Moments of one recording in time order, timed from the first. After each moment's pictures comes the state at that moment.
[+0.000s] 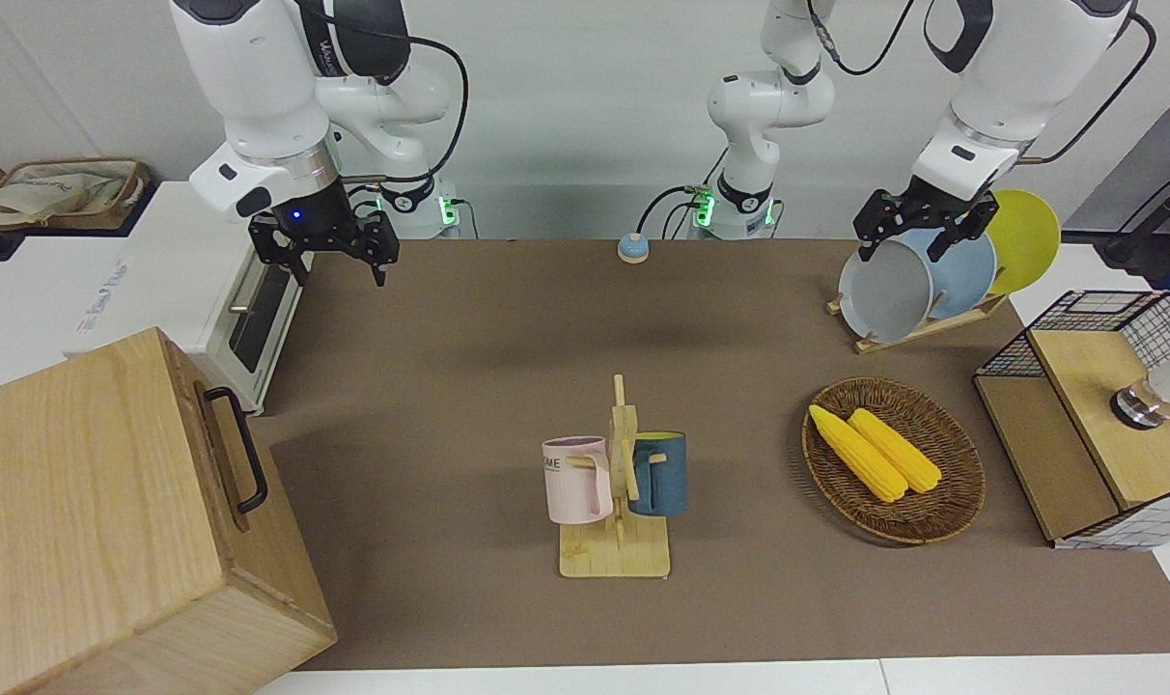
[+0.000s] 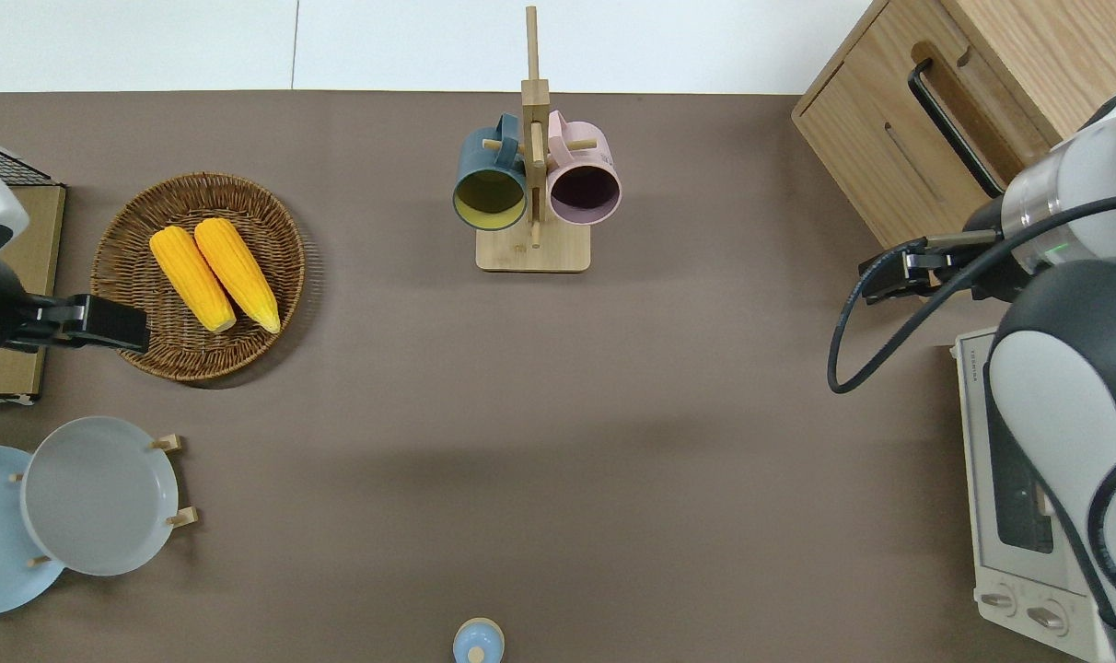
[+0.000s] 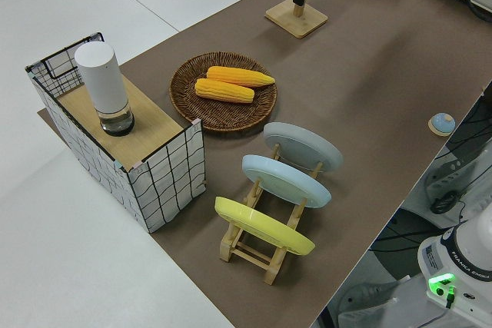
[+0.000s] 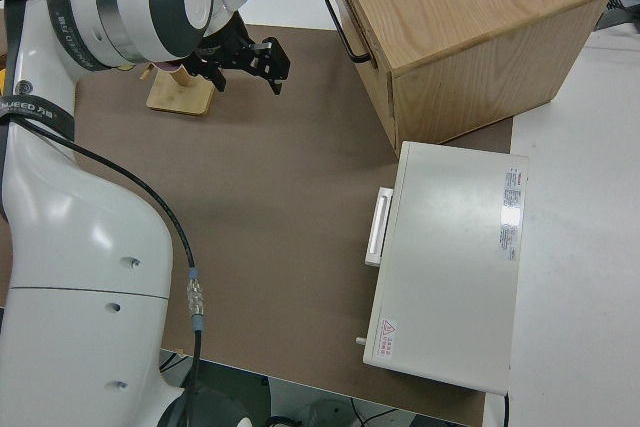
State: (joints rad) left arm 0.03 0.04 -0.06 -1.51 0.00 1.52 0.02; right arm 0.04 0.17 0.10 -1.37 -0.05 1.51 0.13
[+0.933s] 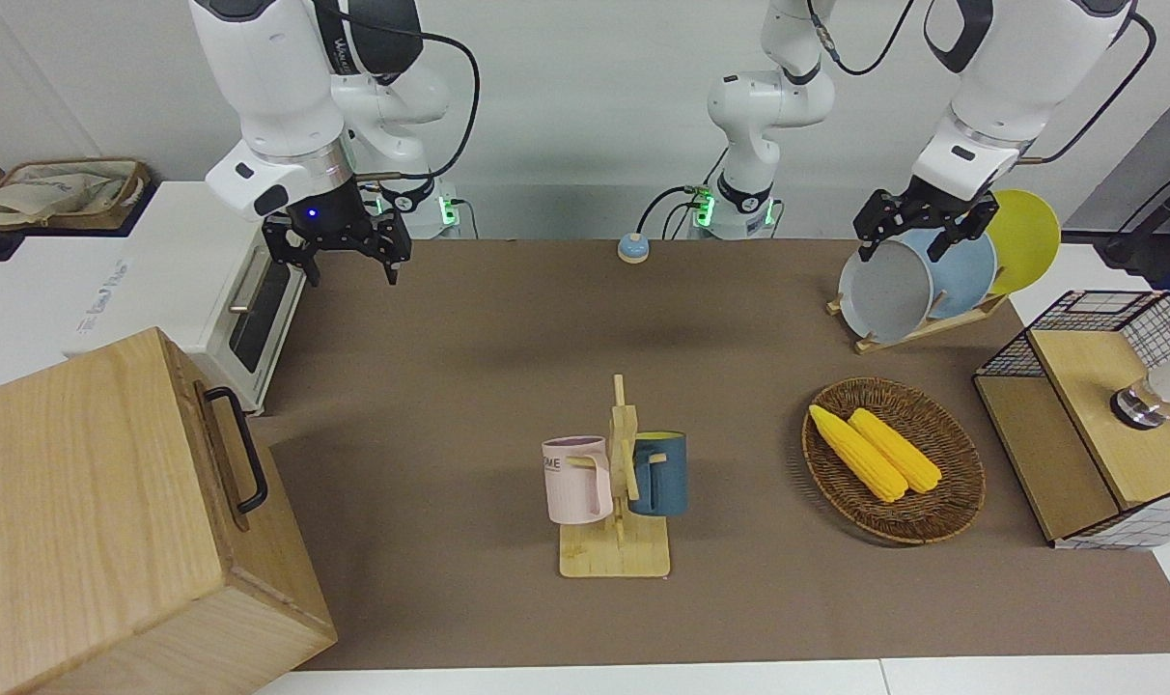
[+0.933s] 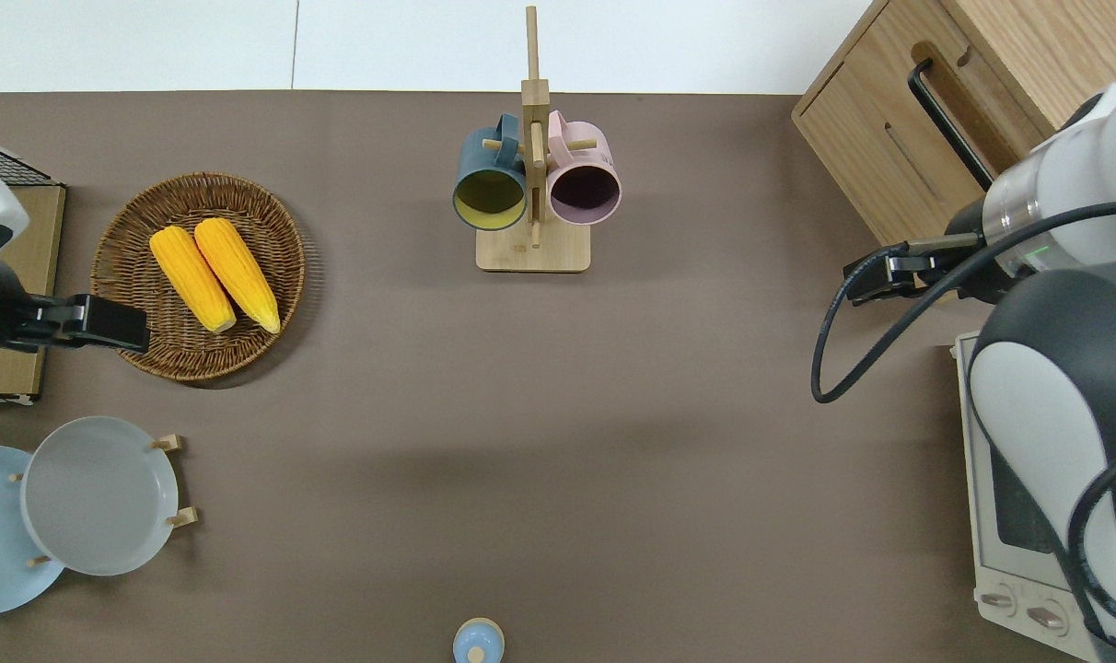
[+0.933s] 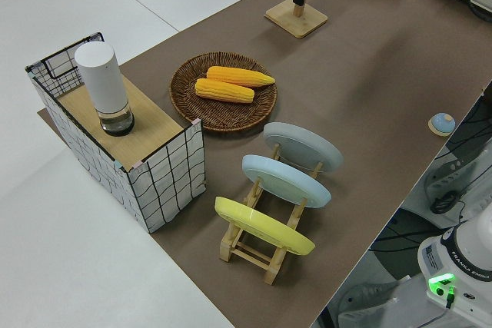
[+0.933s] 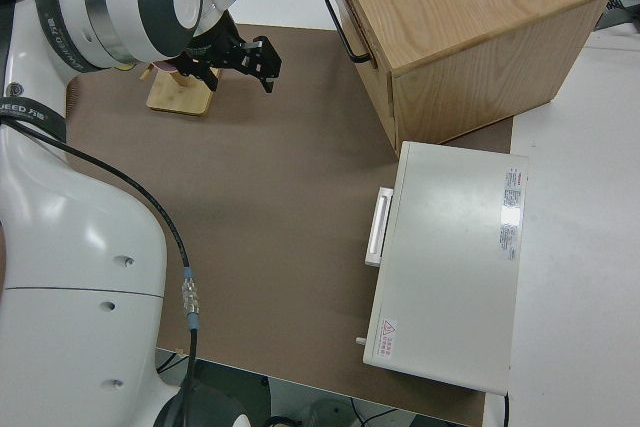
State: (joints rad) left arm 0.03 0.04 -0.06 -1.51 0.00 1.52 0.02; right arm 0.05 0.17 0.12 -1.37 -0.05 1.52 0.13
